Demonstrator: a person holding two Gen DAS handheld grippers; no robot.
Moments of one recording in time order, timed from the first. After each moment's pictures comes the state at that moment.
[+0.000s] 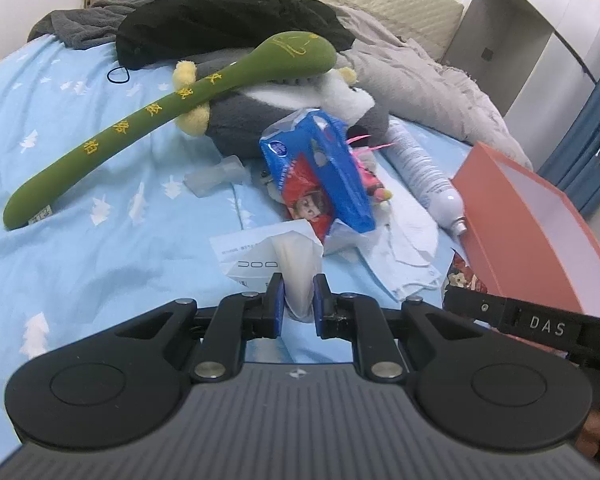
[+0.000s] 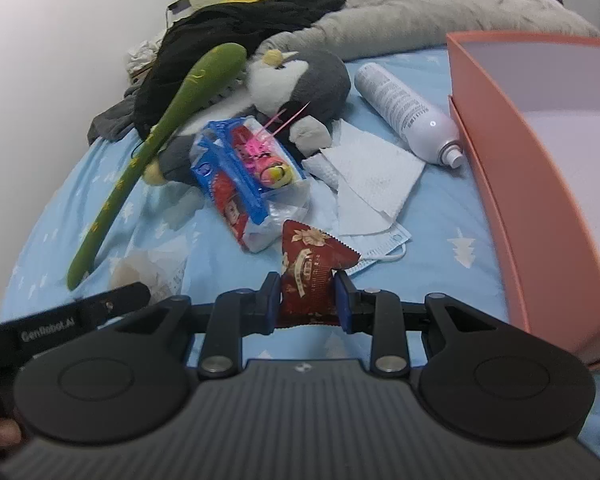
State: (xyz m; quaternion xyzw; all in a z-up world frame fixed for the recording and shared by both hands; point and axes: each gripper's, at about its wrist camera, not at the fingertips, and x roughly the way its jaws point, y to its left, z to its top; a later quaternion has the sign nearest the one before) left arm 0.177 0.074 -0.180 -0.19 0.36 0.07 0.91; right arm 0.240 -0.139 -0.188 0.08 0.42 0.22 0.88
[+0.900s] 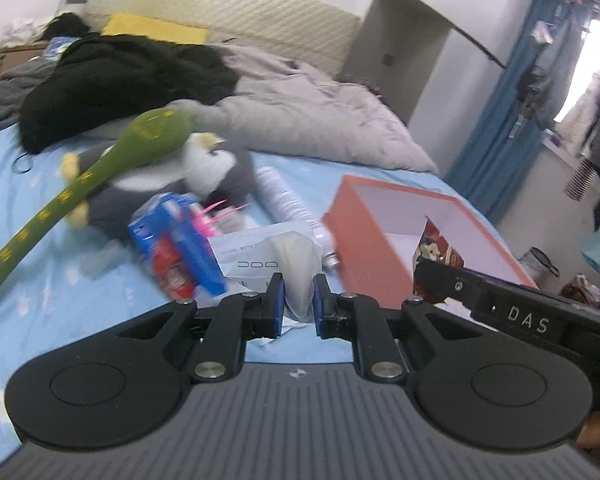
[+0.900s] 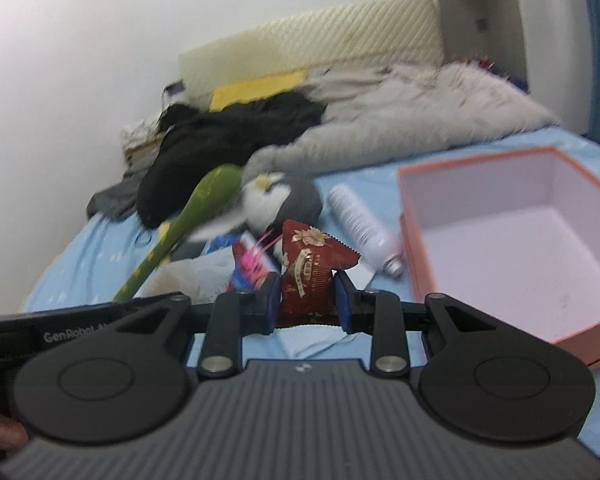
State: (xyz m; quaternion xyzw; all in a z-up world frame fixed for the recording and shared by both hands) left arm 0.183 0.001 -0.080 -0.14 0.30 -0.07 0.94; right arm 0.195 -0.190 -0.092 0.09 0.29 0.18 0.94
